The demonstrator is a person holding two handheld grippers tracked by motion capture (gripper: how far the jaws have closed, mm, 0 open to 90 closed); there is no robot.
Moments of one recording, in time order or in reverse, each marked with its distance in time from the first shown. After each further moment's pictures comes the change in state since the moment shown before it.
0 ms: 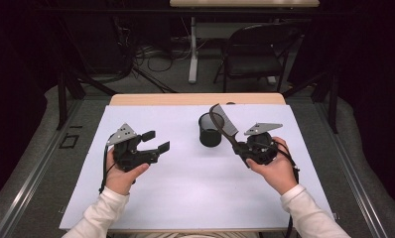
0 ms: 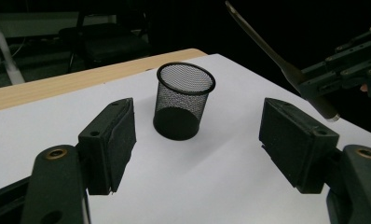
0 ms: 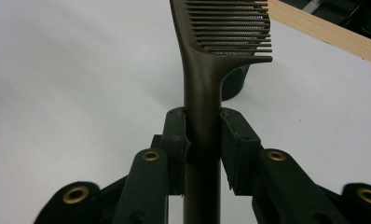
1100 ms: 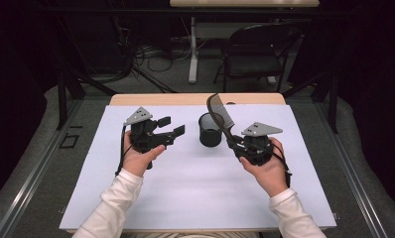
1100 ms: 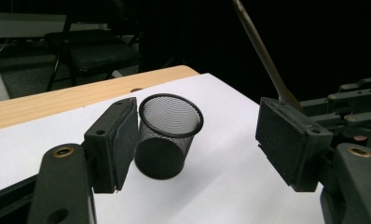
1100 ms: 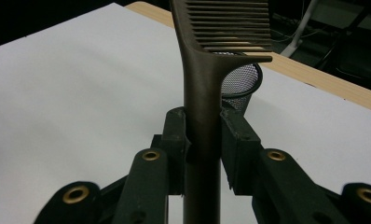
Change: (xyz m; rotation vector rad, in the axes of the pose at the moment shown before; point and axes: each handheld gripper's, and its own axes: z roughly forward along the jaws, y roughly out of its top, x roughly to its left) left arm -0.006 0.035 0.041 -0.029 -0.044 -0.058; right arm 0.016 0.004 0.000 -0.177 -0.047 0.012
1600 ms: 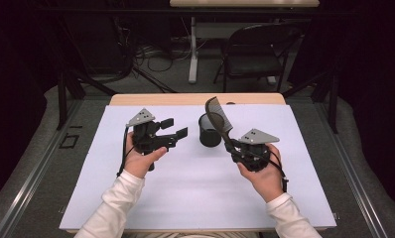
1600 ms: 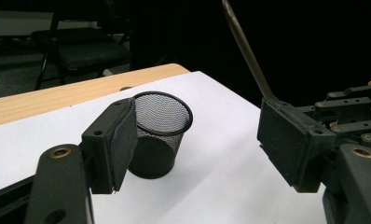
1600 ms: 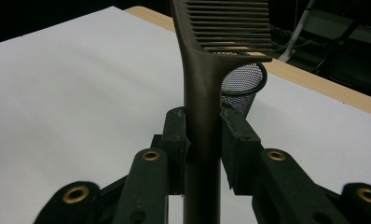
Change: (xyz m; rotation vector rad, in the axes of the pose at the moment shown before) left arm -0.004 -0.004 0.002 0.006 -0.030 0.007; right arm 0.011 -0.015 0.005 -0.042 -0.025 -0.024
